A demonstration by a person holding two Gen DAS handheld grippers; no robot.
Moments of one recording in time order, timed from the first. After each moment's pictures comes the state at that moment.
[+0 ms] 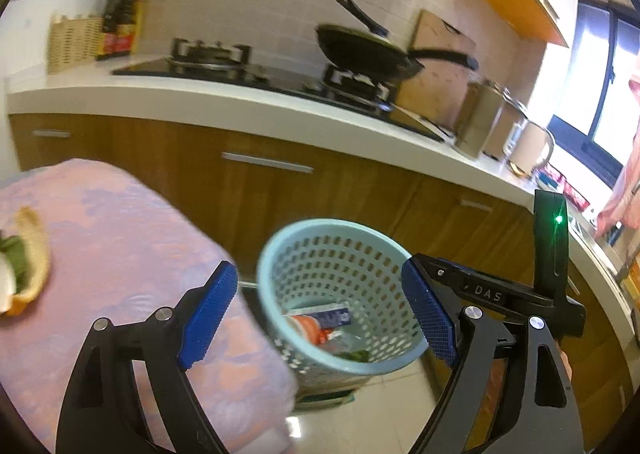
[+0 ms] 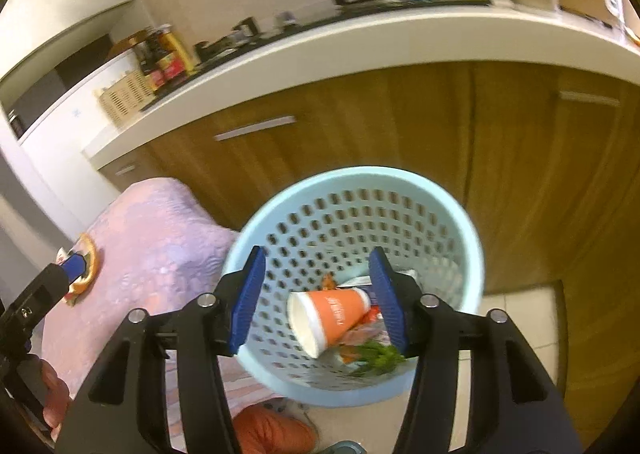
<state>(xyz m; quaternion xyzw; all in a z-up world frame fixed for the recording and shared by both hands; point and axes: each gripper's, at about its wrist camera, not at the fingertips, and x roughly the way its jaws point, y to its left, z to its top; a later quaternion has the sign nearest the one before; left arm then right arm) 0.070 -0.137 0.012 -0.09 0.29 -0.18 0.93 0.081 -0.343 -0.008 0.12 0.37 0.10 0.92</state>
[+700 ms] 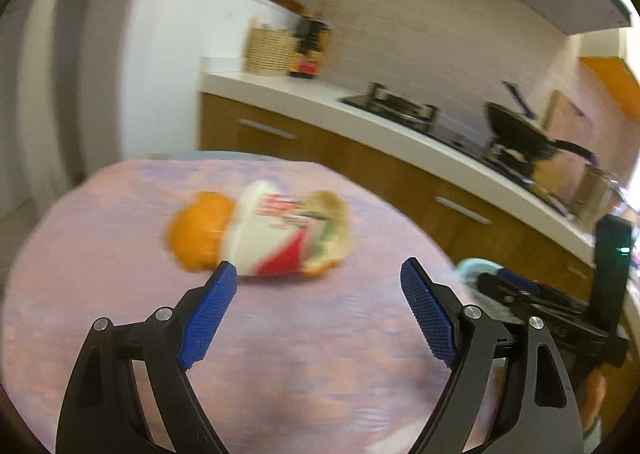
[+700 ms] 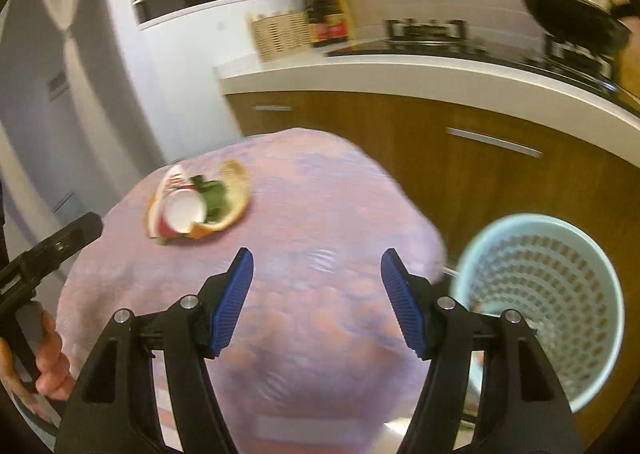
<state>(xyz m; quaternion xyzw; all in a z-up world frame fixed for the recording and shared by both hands) -0.025 0.083 0.026 -0.14 0.26 0.08 0.95 0.052 -0.113 0.009 -0.01 0.33 0.30 0.89</state>
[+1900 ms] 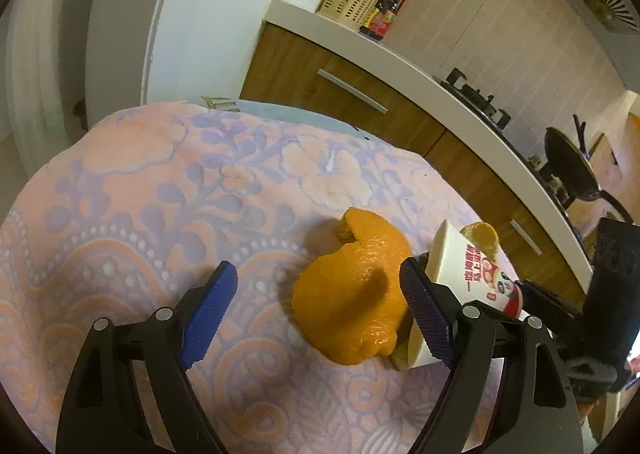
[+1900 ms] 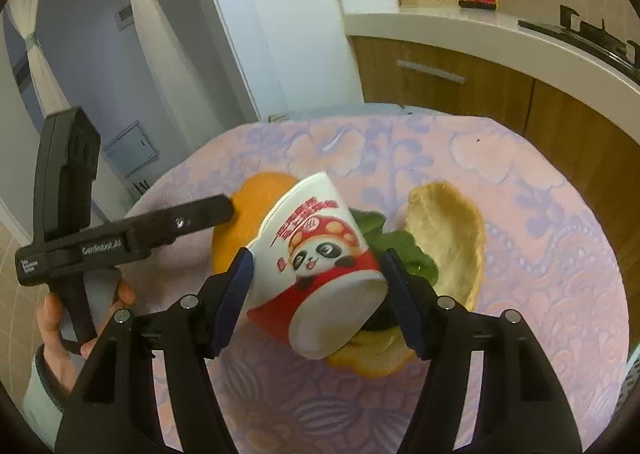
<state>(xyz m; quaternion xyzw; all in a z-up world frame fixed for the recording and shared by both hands) 0.064 0.235 -0.040 -0.25 0.34 0.05 0.91 0.108 0.081 -0.023 -0.10 0.38 0.43 0.81</state>
